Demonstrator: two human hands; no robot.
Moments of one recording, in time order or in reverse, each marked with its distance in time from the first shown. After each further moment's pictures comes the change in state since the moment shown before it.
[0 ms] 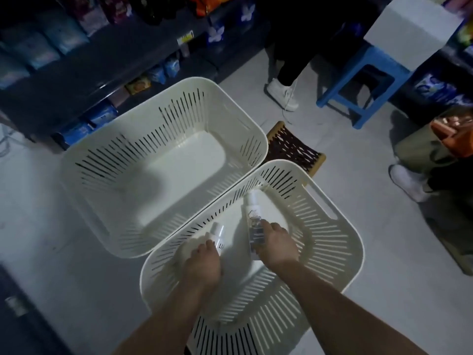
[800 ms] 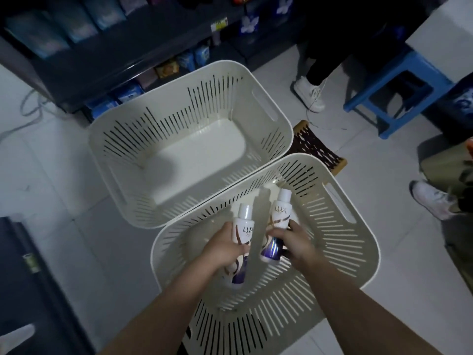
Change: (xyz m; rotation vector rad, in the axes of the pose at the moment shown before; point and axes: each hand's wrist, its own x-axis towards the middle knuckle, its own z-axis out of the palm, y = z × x) left_hand -0.002 0.010 -0.009 -0.950 -0.101 -0.023; right_hand 0.015 0.019 0.010 1.248 -0.161 0.362
